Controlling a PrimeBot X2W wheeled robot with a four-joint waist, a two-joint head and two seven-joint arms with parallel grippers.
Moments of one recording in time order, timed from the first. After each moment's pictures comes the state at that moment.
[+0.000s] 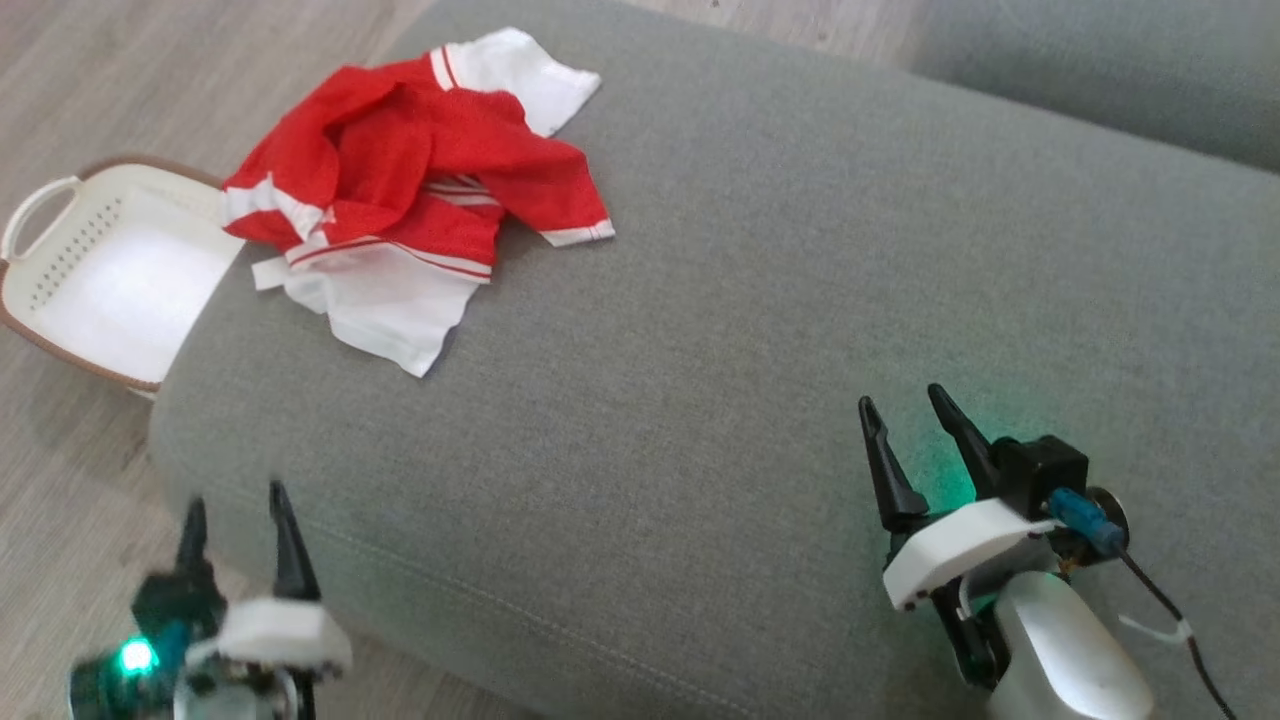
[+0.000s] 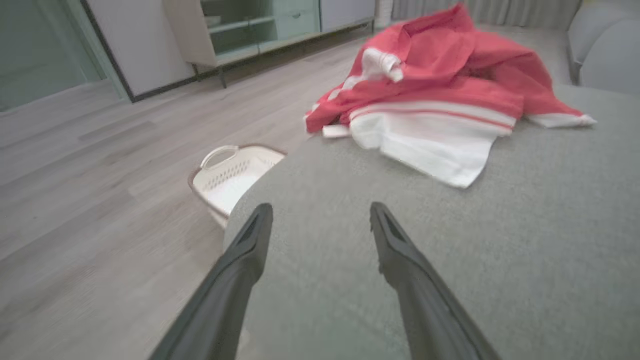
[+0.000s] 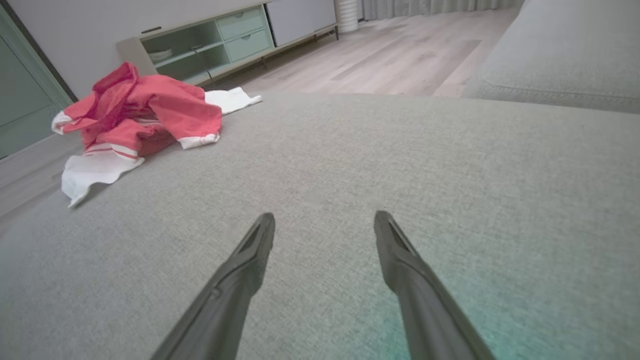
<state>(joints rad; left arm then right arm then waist) -0.13 0.06 0.10 0.59 -0.11 0.03 -0.25 -0.26 -0.05 0.20 0.62 0.18 0.13 -0.25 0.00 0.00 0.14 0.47</state>
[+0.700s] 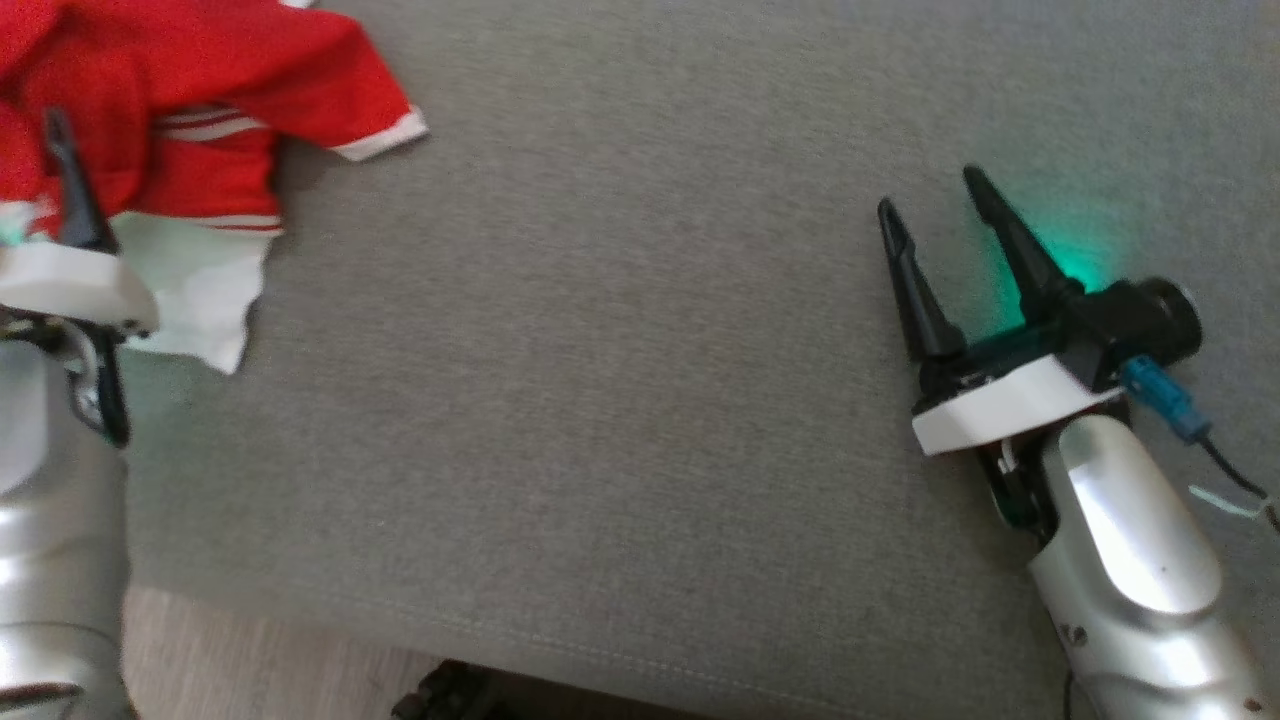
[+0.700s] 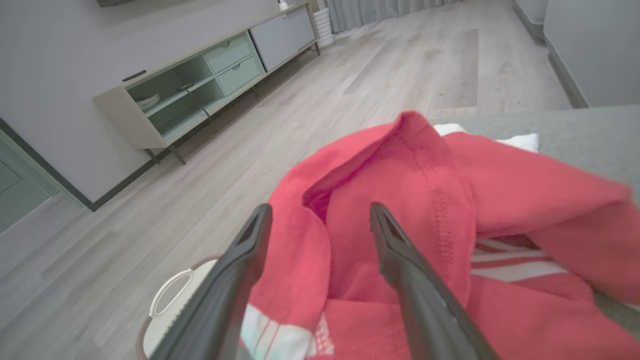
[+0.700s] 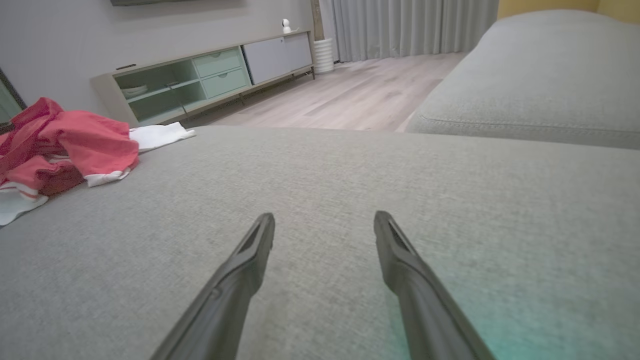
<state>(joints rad) -0.81 0.28 0.12 0.93 -0.06 -0.02 -0.26 -0.41 -0.15 0.25 0.36 0.12 0.13 -0.26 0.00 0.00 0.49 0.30</state>
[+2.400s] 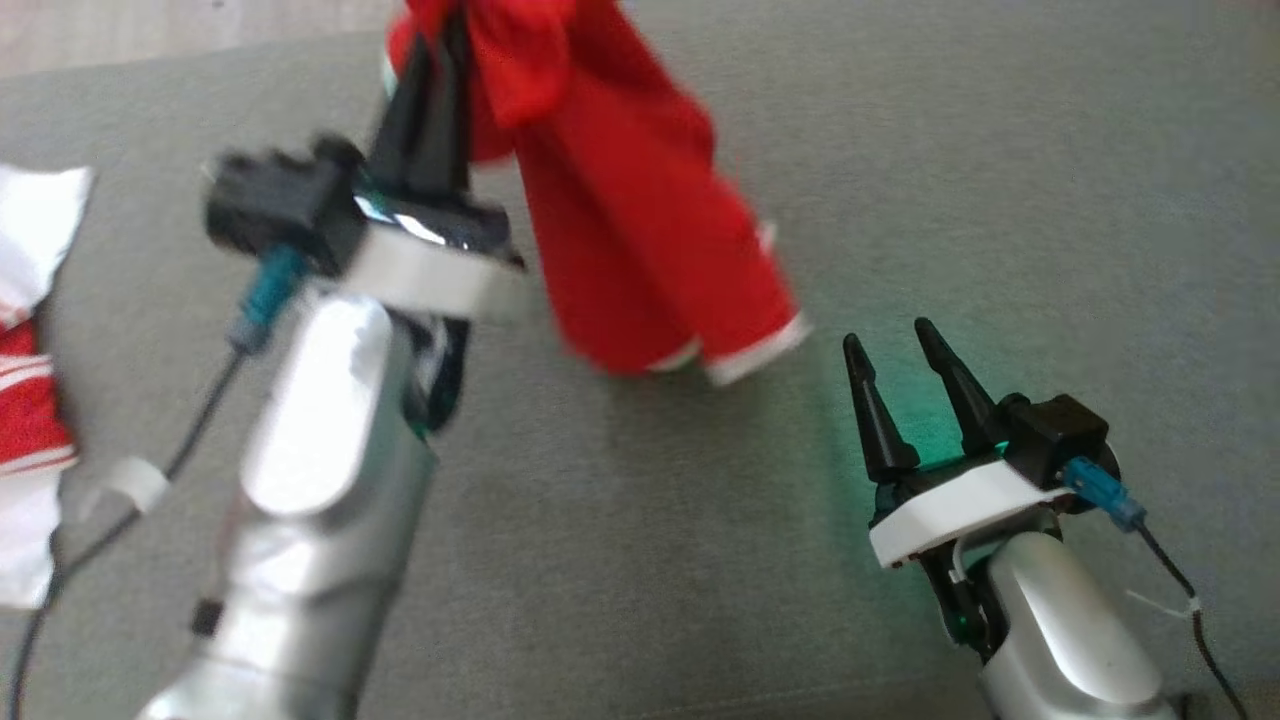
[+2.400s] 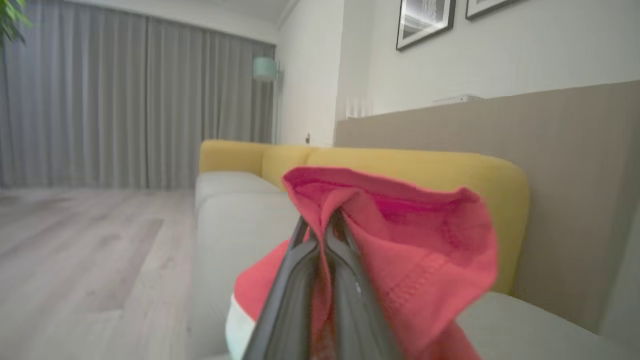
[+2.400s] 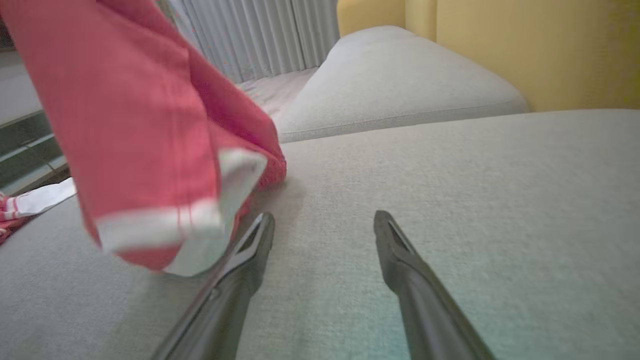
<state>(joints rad) -0.73 0.03 -0.29 0.42 -0.25 -0.08 -0.26 -0.27 -0.06 0.26 0.46 0.24 0.13 -0.26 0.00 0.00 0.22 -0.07</state>
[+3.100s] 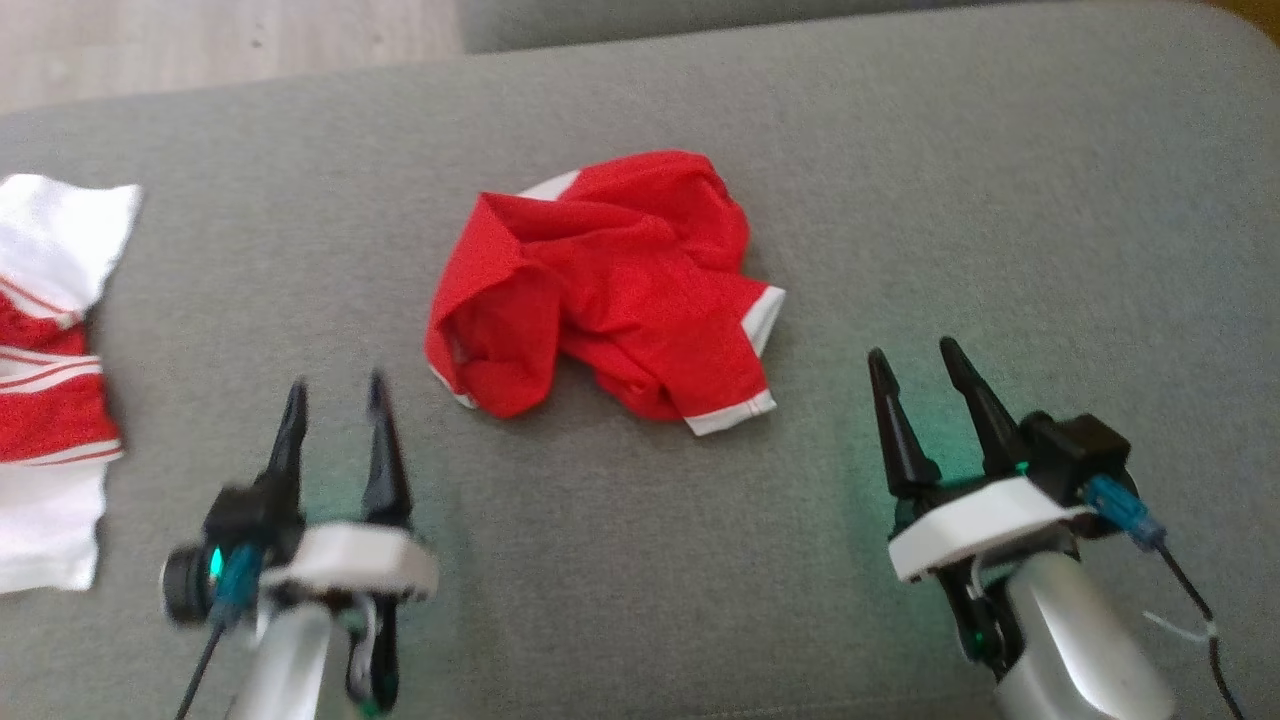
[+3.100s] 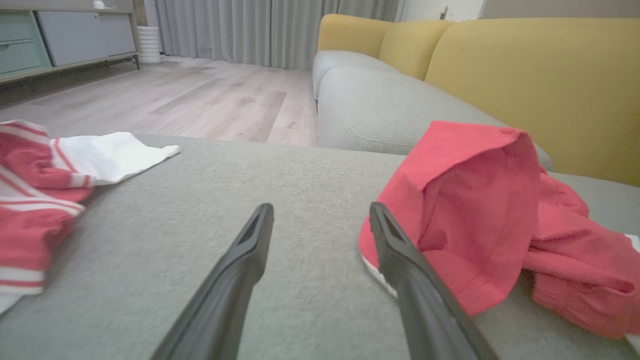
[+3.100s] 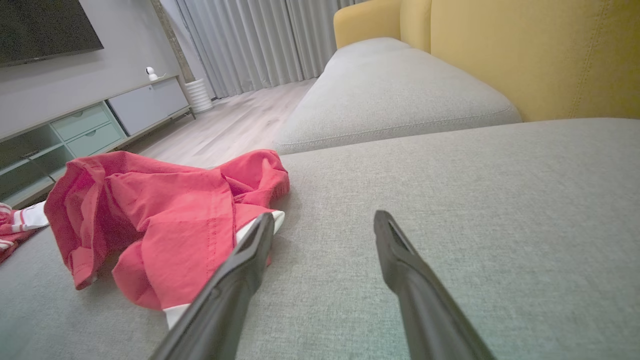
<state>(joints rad) -0.24 0.04 -0.09 0.47 -0.24 0.02 -0.26 -0.24 -0.06 0.21 0.46 0.25 0.13 -0.26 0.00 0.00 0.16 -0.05</state>
